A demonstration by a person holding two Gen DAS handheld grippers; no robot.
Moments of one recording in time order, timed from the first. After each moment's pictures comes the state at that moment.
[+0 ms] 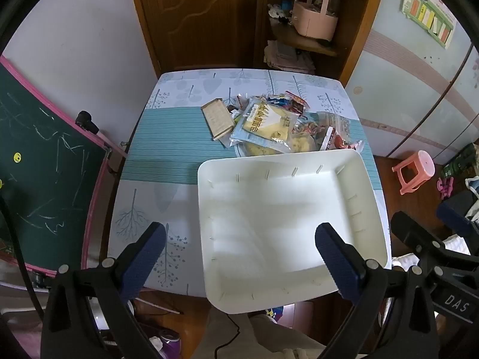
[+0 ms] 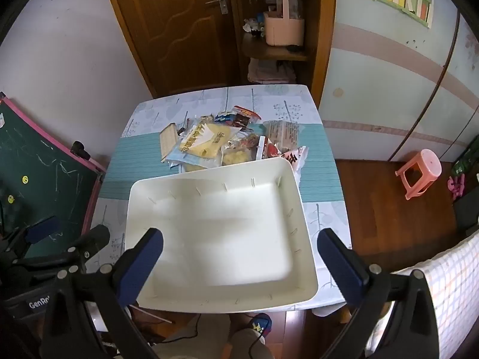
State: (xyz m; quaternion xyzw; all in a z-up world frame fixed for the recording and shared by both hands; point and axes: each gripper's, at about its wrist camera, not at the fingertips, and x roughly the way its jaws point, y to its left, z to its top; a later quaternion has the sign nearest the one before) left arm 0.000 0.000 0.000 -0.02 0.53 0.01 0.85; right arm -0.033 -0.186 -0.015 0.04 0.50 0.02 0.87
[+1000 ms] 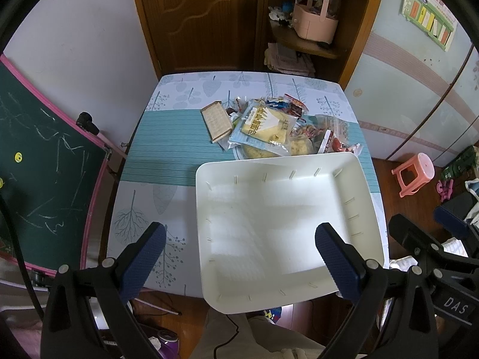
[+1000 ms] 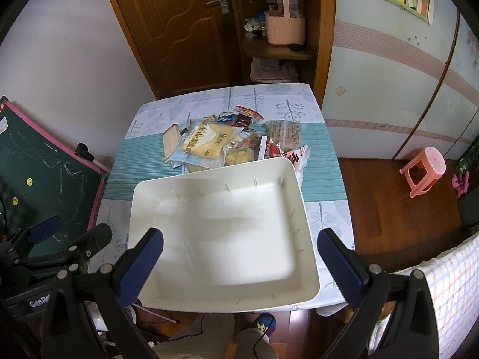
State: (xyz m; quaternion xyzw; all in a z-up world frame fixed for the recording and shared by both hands) left arm 0.000 0.000 0.000 -0.02 0.53 0.01 0.85; right arm -0.032 -0.192 -0.016 0.05 0.50 0.03 0.86
